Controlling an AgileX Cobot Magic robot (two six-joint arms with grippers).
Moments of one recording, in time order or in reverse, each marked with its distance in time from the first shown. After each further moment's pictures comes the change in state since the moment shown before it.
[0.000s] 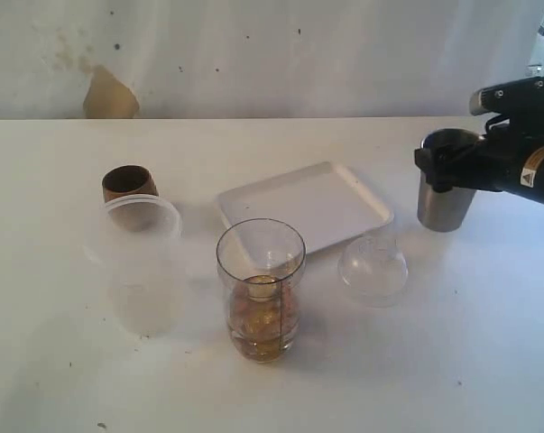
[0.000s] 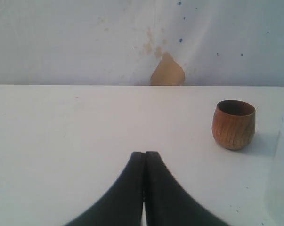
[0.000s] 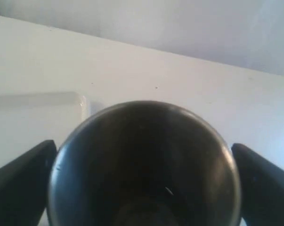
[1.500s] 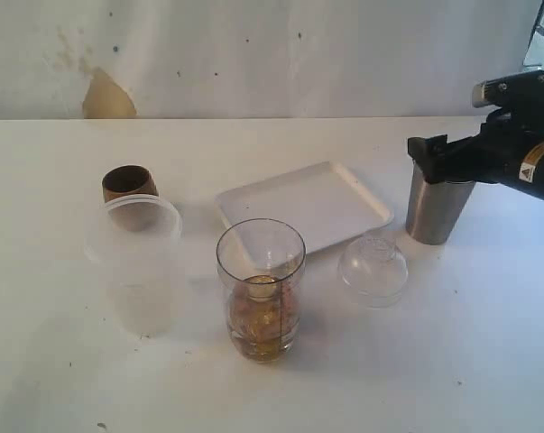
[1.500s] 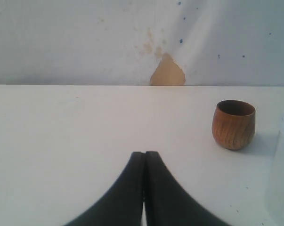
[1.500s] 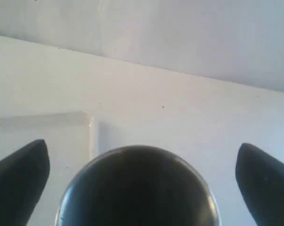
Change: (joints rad) left arm 0.000 0.000 0.000 0.000 0.000 0.000; right arm -0.002 -0.003 0.000 0.024 -0.073 -0.006
